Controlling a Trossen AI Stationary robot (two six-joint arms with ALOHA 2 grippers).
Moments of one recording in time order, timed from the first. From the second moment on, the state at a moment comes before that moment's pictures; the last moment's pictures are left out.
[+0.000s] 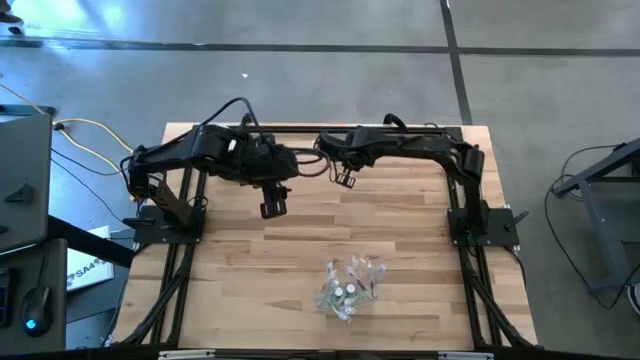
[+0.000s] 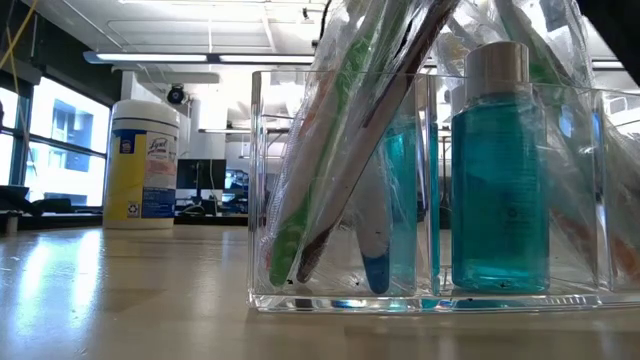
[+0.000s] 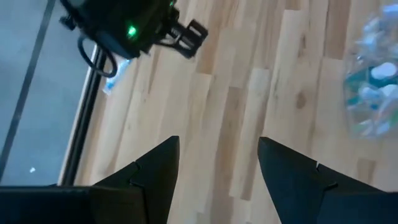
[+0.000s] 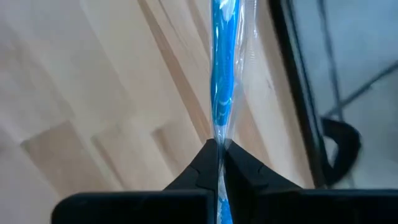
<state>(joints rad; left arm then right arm) -0.08 1.67 2.23 -1.57 -0.29 -0.20 -0.32 2.02 1.67 -1.05 0.42 0.06</state>
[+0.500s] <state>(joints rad) -0.41 1.68 2.23 -1.57 -0.50 -0.37 0.13 1.60 1.35 -1.23 0.70 0.47</state>
